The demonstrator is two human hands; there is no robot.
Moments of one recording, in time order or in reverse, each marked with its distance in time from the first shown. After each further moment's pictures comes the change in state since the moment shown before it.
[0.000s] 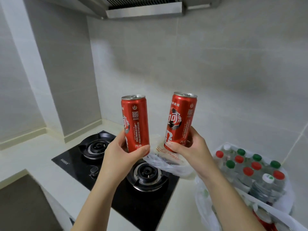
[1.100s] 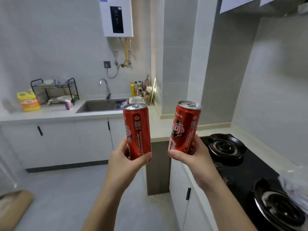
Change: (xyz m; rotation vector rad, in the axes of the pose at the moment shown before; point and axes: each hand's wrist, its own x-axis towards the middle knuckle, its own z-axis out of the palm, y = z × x) left_hand -0.218 0.013 -0.243 0.252 0.848 -0.246; right_hand -0.101 -0.074 0.304 0.370 -0.807 -0.047
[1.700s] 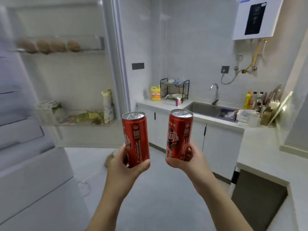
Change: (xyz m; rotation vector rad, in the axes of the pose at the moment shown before) left_hand -0.082 -0.006 -0.115 0.274 0.822 -0.169; right_hand 0.039 -0.001 0.177 0.224 -0.852 -0.021
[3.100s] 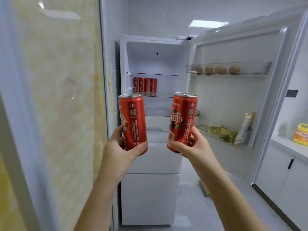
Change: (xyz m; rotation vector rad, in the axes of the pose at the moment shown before) left_hand -0.130 0.044 -0.241 0.221 0.914 -0.039; right_hand -0.020 -0.092 0.275 0.279 -0.821 -0.246
